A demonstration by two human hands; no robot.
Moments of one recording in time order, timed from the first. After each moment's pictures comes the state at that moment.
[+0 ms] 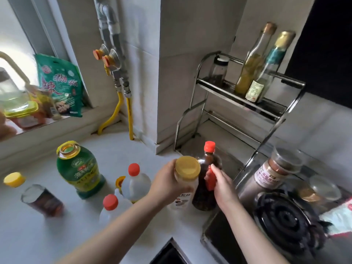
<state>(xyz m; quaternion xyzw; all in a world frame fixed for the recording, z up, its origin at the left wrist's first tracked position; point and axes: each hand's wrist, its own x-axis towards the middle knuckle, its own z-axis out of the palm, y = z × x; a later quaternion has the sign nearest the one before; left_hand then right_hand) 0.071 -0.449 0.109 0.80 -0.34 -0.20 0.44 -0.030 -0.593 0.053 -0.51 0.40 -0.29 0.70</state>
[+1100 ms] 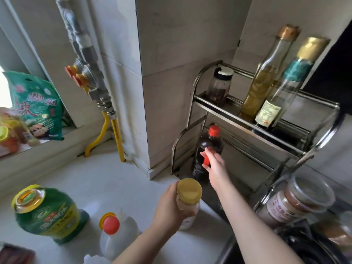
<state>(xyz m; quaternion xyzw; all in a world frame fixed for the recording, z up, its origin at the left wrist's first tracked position) 0.111 -0.530 0.070 0.81 -0.29 -0.23 0.46 0.103 -0.719 0.050 -0.53 0.40 -0.27 0.70</state>
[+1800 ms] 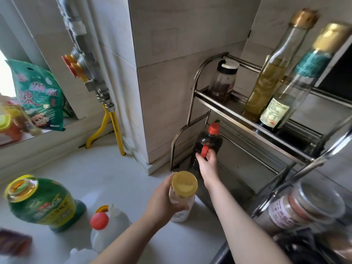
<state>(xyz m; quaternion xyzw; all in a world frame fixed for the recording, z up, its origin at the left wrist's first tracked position) 0.132 -0.542 0.043 0.81 -0.30 -0.23 0.44 0.131 -0.726 0.021 -0.61 0.40 -0.24 0.64</state>
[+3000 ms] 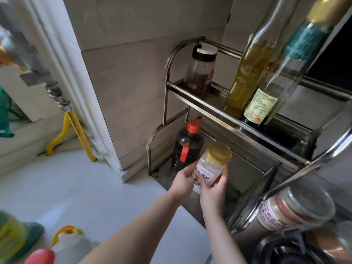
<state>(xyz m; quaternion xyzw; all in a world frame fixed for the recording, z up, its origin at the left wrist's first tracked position) 0.135 -0.690 0.005 0.64 -0.24 -0.43 0.59 0.057 -0.737 -0.019 -0.59 0.46 -0.38 0.54</state>
